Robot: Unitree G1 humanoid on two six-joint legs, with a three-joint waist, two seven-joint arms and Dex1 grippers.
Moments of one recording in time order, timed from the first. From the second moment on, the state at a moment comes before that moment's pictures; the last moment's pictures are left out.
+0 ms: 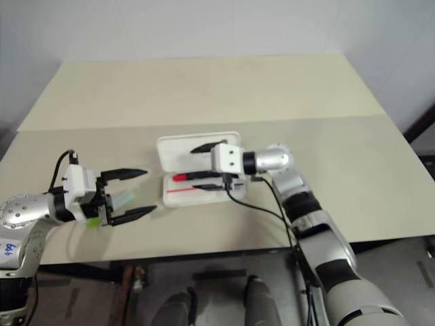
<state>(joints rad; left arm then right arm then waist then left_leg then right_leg) -0.17 0.76 0.22 -0.18 -0.47 0.13 -1.05 -0.91 -0.29 0.25 0.57 0.17 -0.34 1.28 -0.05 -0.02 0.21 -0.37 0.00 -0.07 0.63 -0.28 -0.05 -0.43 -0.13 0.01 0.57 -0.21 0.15</state>
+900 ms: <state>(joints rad) -0.04 0.79 0.40 0.35 -0.39 -0.04 -1.10 -0.59 -0.58 0.10 0.04 0.42 0.06 1.34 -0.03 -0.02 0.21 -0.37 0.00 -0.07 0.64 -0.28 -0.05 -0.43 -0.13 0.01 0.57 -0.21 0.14</state>
